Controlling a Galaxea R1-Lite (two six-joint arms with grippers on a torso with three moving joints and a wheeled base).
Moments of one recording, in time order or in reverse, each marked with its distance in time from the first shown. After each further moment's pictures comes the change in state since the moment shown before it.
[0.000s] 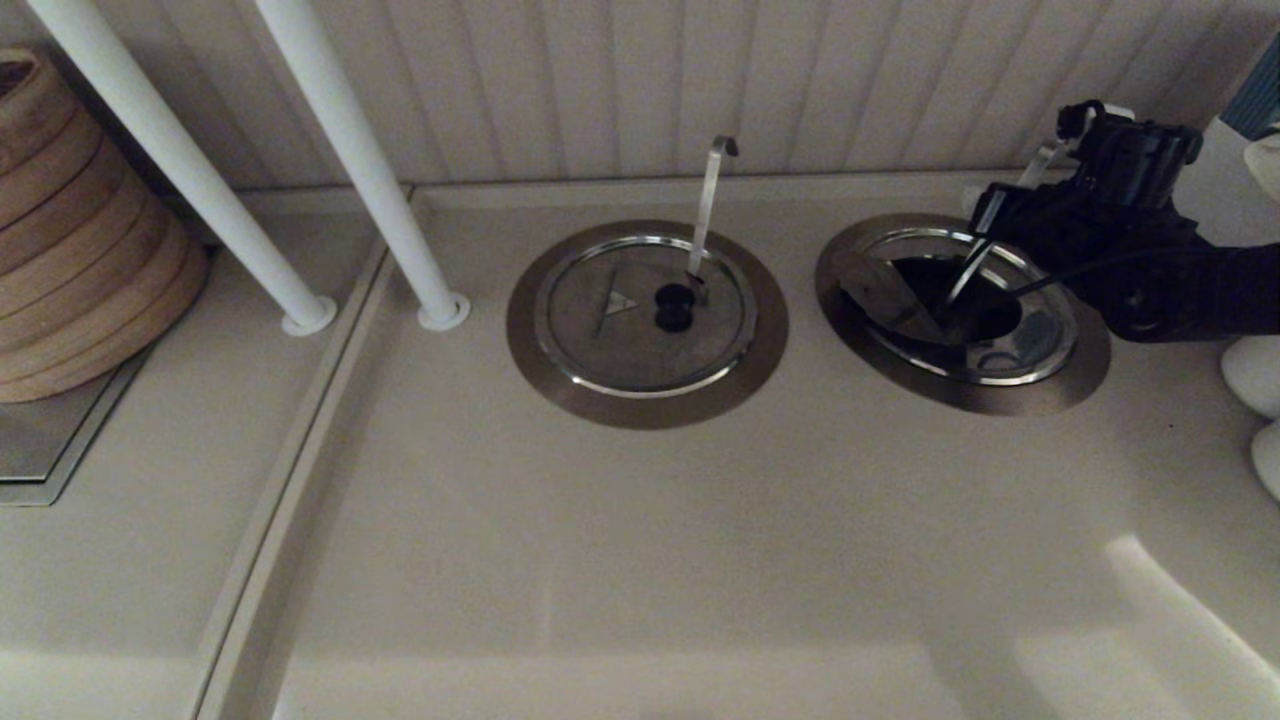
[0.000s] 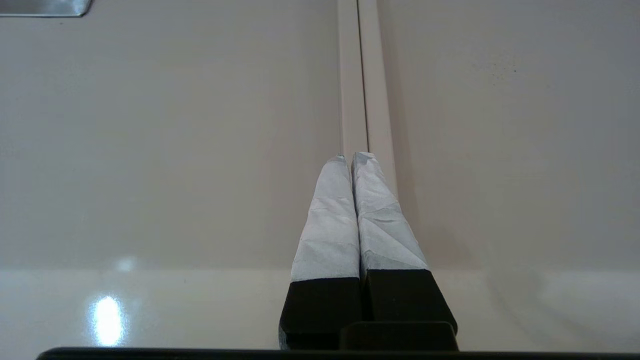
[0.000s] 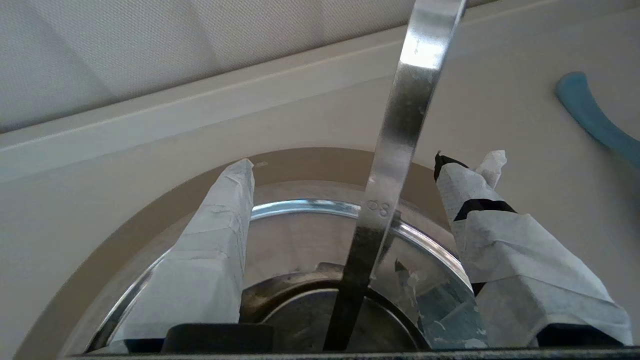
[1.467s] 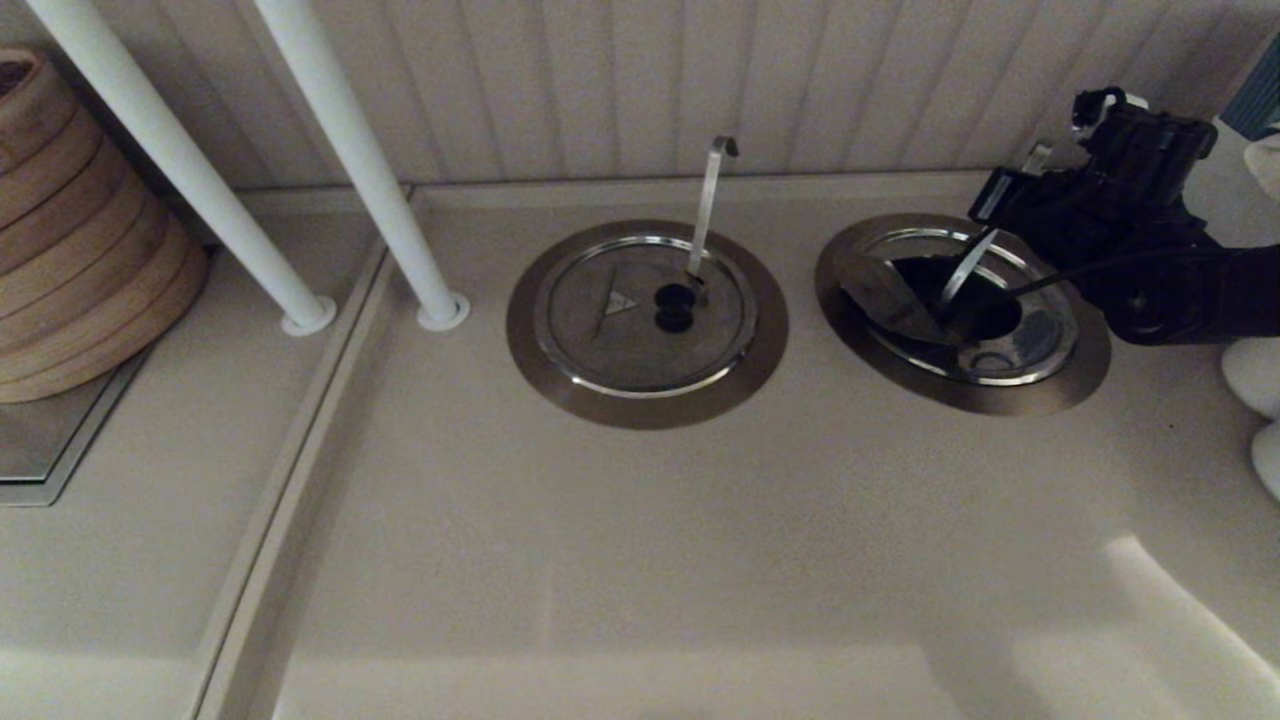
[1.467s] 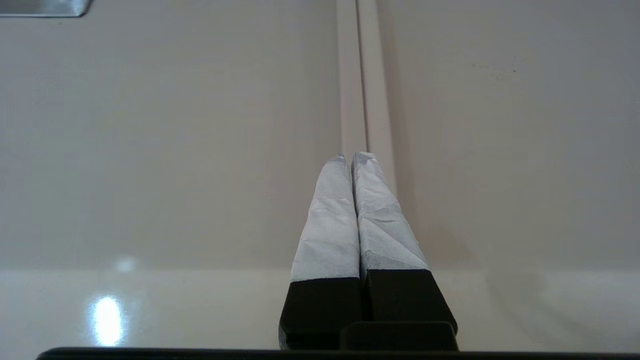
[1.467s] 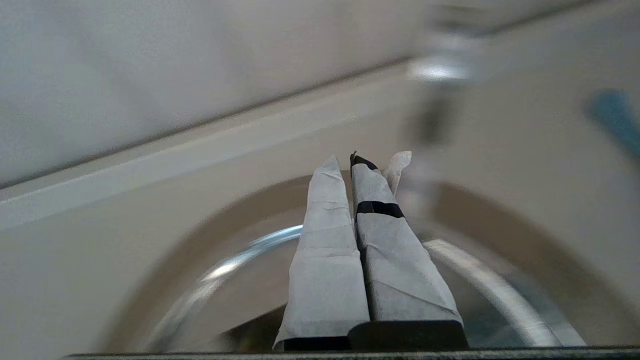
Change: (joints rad) left arm -0.001 0.000 0.000 0.000 0.000 0.000; right arm 0.003 -0.010 0.024 -0.081 0.048 0.043
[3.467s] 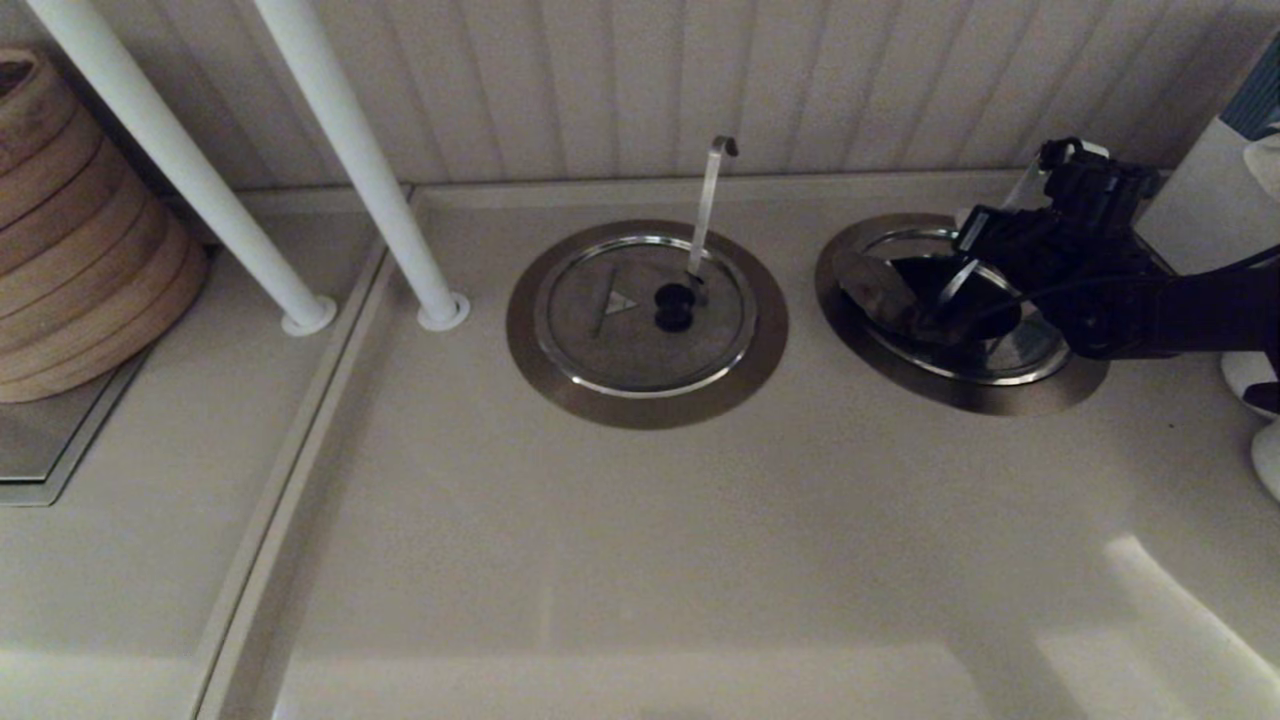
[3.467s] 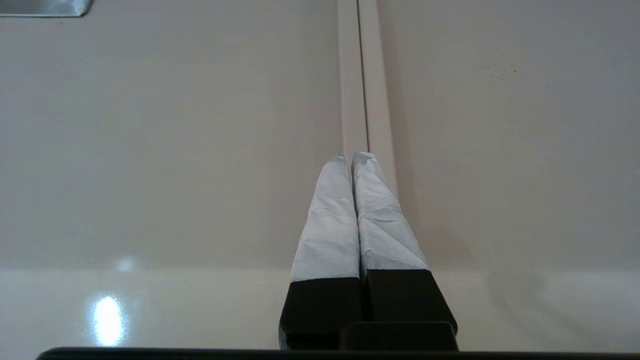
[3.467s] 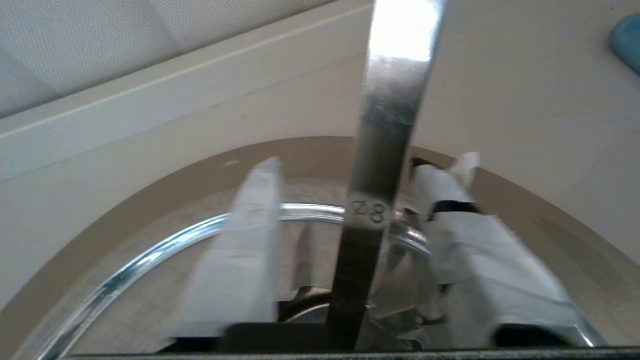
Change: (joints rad) left arm 0.001 0.000 0.000 0.000 0.000 0.000; right arm -0.032 0.147 -0.114 0.027 -0.022 0.027
